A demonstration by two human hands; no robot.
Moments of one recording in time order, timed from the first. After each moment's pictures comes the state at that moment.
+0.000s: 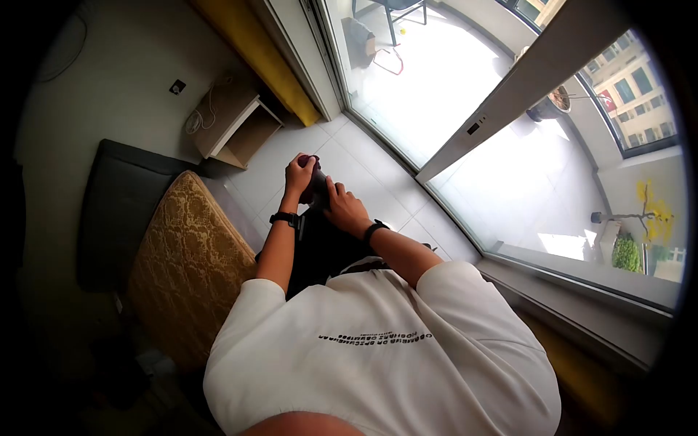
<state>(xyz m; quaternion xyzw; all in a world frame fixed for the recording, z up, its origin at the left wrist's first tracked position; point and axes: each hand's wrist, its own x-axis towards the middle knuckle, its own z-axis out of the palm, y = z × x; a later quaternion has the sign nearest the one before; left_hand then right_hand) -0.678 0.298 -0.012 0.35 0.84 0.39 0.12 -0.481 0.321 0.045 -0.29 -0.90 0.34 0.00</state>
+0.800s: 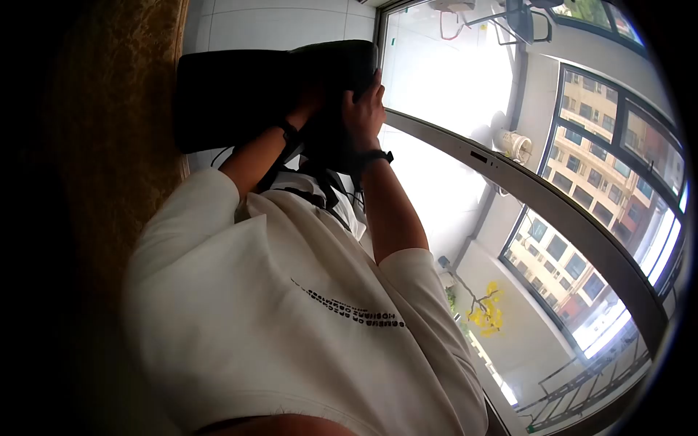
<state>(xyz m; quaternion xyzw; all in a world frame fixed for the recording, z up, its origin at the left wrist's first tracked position) -0.520 0.242 -0.192 0.21 0.94 0.24 0.12 -0.477 0.326 0.020 -0.27 -0.94 0.21 0.00</state>
